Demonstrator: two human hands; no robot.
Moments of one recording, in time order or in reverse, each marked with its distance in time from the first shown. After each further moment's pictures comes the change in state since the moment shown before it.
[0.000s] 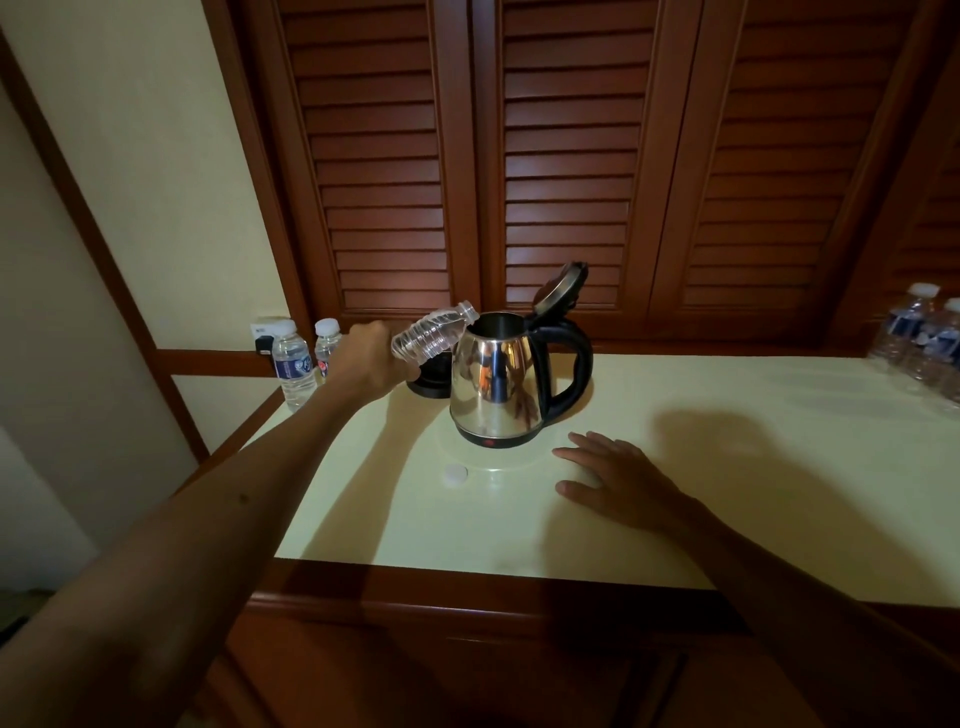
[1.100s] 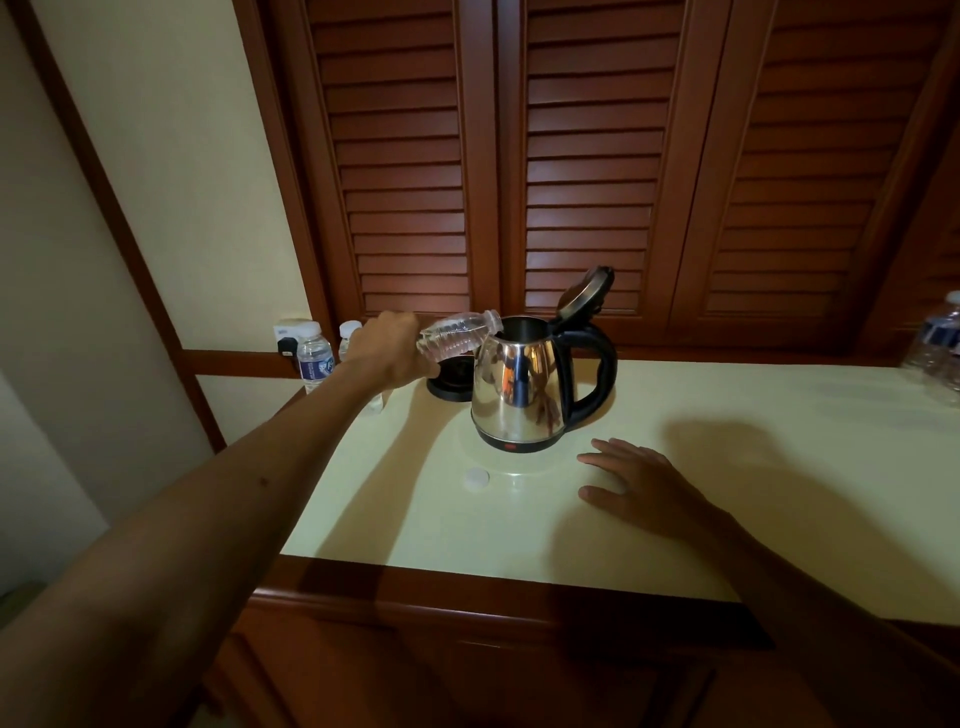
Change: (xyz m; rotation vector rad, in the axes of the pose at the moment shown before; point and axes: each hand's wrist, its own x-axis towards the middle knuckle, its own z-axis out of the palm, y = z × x) left_hand 0.000 0.018 -0.026 0.308 -0.052 0.024; right_hand 0.004 0.005 0.007 0.036 0.067 0.015
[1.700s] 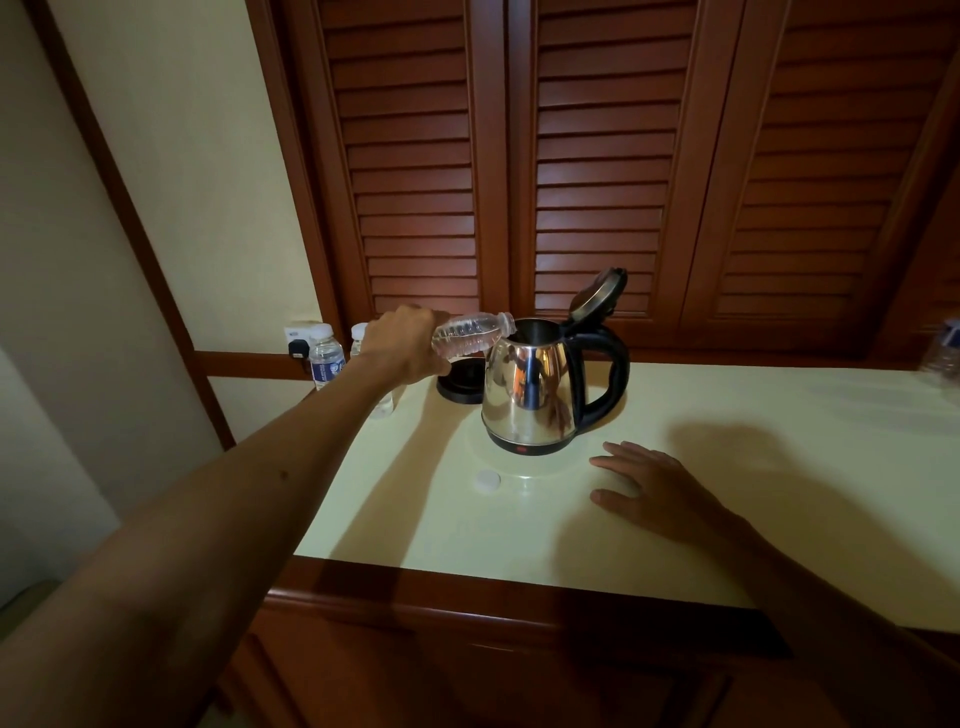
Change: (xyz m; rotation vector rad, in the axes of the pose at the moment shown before) left_hand -0.004 0.008 -0.014 0.076 -0.001 0.064; right_hand 0.000 -0.001 0.000 0.008 0.001 0.002
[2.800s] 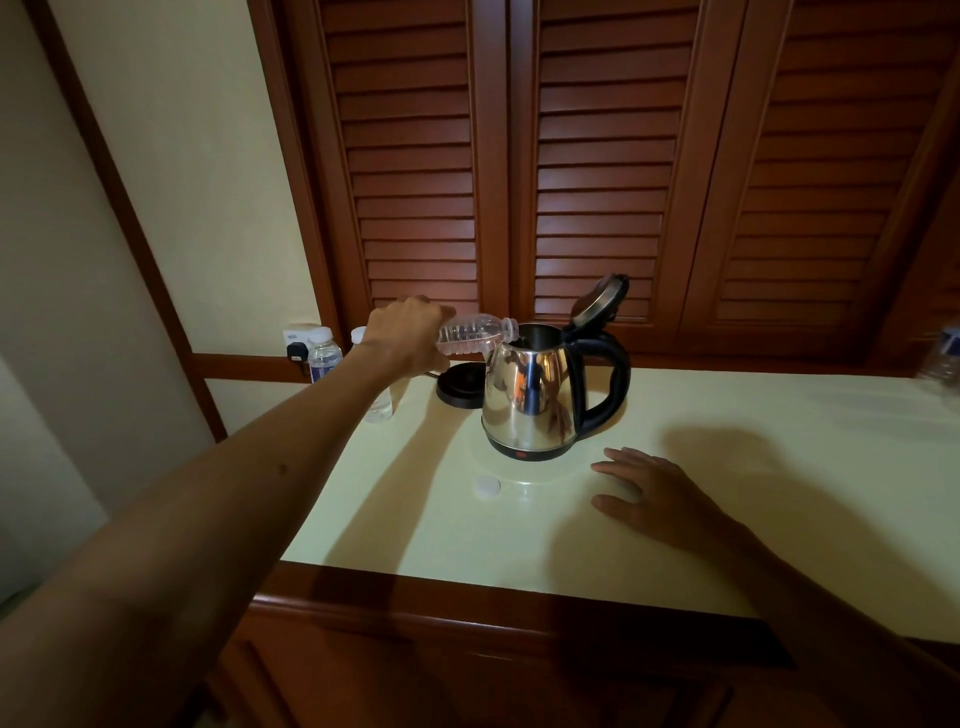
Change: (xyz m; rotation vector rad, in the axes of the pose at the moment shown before) left_hand 0.013 -0.002 -0.006 0.144 -0.009 0.074; right_hand 0.000 -0.002 -0.001 0.025 0.025 0.008
